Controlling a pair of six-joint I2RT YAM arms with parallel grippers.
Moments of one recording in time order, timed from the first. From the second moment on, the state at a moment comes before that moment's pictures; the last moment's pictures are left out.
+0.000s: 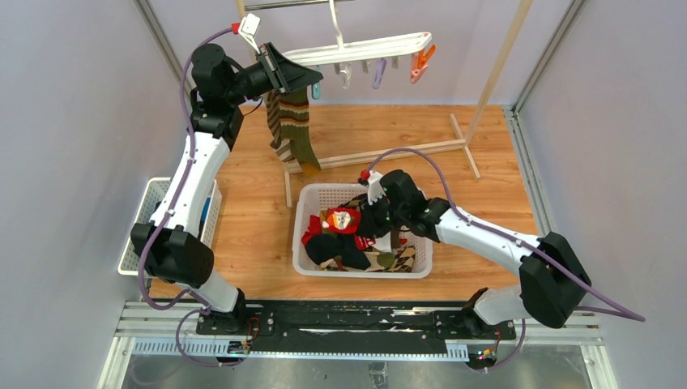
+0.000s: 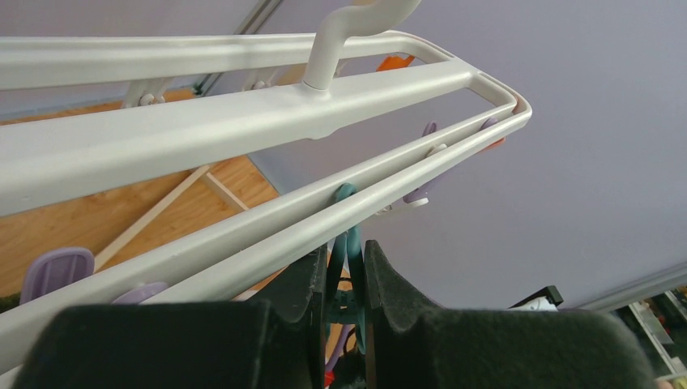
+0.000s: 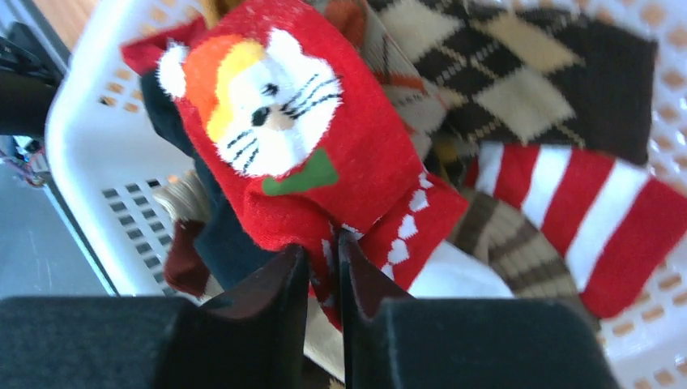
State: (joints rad) left arm -0.16 1.57 1.69 0.08 0.89 -0.93; right arm 0.77 1.38 0.87 -0.19 -0.35 0.26
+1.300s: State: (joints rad) left arm -0.16 1.57 1.68 0.09 0.90 -0.95; right arm 1.06 1.63 1.22 -0.43 0.24 -0.58
